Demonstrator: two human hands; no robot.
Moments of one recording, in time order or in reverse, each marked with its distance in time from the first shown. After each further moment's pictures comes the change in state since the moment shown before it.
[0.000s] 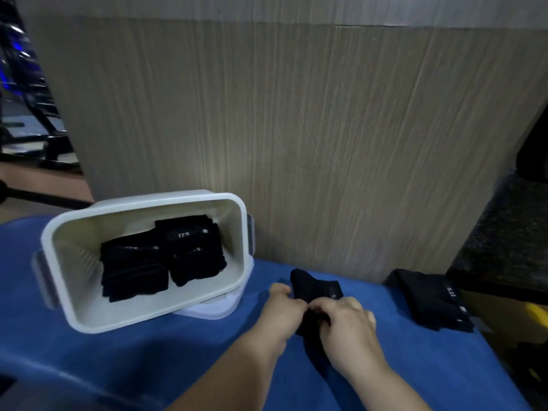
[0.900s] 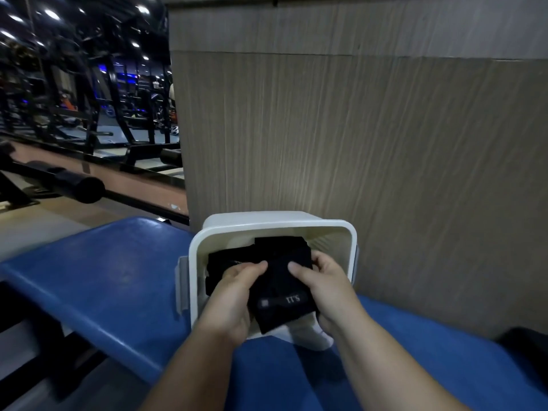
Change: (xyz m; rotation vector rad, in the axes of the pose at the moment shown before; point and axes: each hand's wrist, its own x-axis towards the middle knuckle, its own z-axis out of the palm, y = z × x) left_hand -0.033 0.012 -0.229 -0.732 0.161 0.134; right_hand 0.077 -0.214 0.036 1.345 -0.304 0.146
